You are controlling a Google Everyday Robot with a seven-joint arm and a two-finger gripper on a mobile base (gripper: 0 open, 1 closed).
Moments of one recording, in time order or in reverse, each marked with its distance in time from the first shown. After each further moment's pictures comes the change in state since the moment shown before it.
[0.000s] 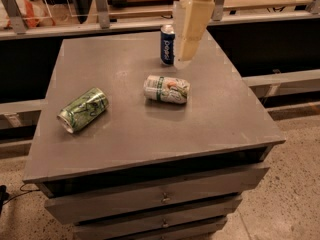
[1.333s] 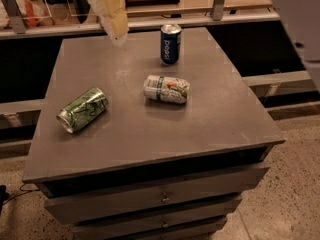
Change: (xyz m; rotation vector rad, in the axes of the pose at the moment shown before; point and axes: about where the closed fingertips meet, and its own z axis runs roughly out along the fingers) arm -0.113 -0.047 0.043 -0.131 0.029 -0.542
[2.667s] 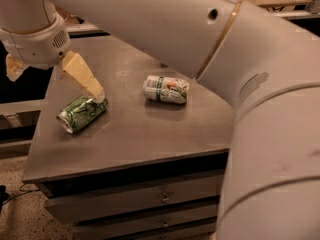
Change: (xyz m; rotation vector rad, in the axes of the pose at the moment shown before) arm -0.028 0.024 0.171 -0.379 -0.011 -0.197
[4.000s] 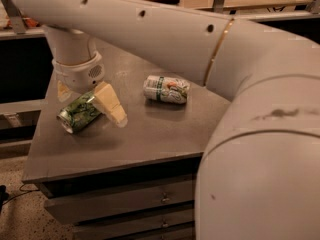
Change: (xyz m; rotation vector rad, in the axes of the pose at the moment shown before) arm 0.020 0.040 0.088 -0.142 -0.136 0.241
